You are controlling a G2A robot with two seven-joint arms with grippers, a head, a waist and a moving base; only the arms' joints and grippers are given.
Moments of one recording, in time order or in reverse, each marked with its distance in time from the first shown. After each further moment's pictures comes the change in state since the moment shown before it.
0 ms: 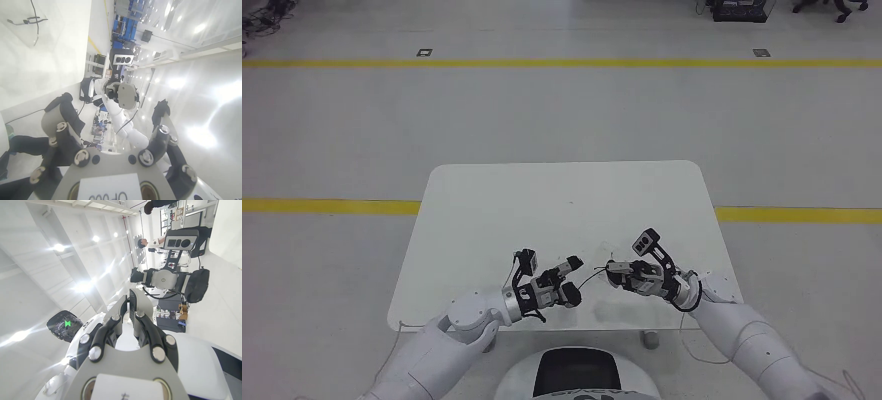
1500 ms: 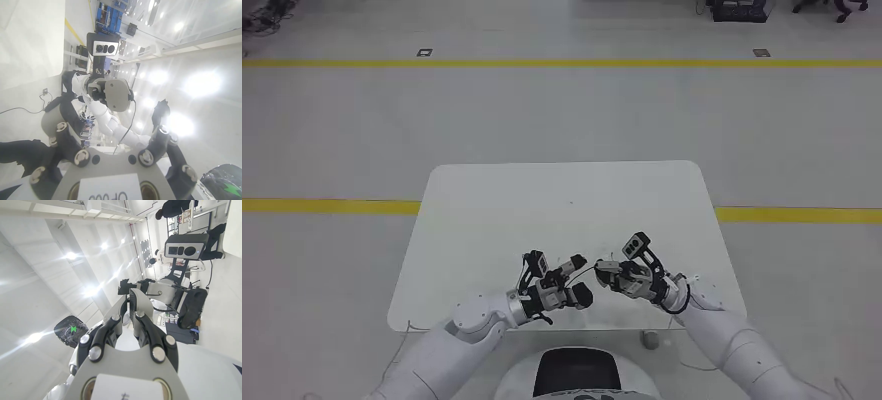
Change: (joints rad) left arm -0.011 -0.018 0.043 0.016 -0.138 -0.078 -0.052; right arm -0.056 -0.048 0.026 -0.063 0.000 0.046 -0.085
